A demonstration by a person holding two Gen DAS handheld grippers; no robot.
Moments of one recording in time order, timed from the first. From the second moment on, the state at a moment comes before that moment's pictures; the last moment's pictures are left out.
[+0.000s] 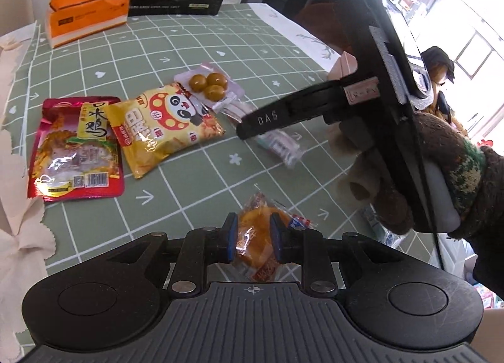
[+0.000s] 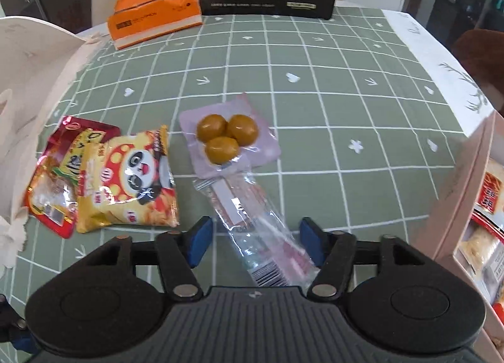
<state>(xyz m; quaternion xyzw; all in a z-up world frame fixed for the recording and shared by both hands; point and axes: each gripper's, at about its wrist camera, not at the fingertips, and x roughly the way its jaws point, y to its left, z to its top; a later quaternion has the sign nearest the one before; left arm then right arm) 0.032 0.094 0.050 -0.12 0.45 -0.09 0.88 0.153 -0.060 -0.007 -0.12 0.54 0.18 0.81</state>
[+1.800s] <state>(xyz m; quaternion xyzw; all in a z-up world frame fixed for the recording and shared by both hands) 0.063 0.041 0.022 -0.02 0.47 -0.17 0.87 -0.012 -0.194 0.037 -0.05 0.55 0.02 0.83</state>
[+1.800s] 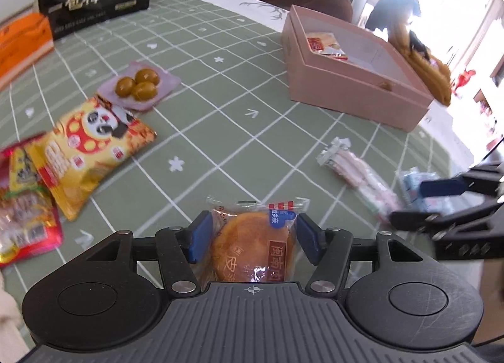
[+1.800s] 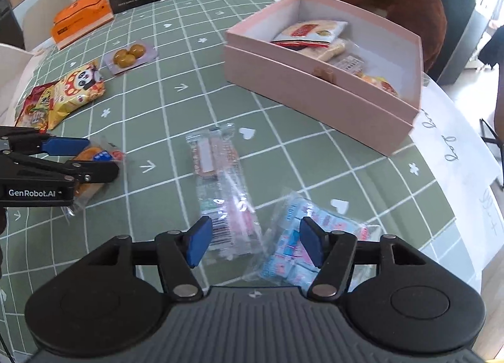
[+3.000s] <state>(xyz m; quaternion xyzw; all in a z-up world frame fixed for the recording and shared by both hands) -0.002 0.057 0.033 -0.04 0.48 -0.14 0.86 0.035 -0.160 0.016 -0.06 0.56 0.06 0.83</state>
